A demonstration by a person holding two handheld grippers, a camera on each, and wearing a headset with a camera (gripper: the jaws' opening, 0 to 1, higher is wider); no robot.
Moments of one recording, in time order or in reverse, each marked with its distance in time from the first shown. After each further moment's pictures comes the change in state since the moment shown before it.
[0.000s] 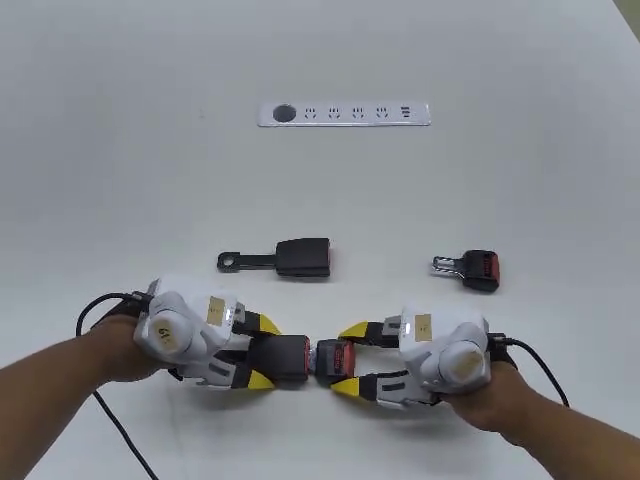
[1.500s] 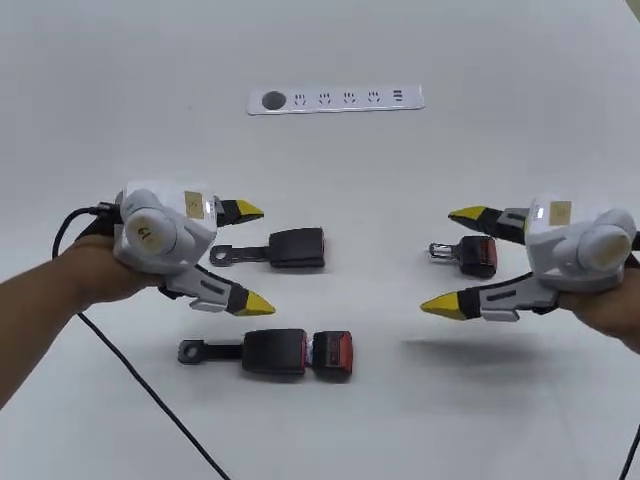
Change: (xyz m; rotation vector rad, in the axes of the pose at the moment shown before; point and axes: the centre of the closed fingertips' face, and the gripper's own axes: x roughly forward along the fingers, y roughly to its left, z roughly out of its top) left arm -0.048 0.106 0.045 -0.078 -0.054 0.226; right arm -0.130 -0.125 -0.024 0.089 0.009 -0.235
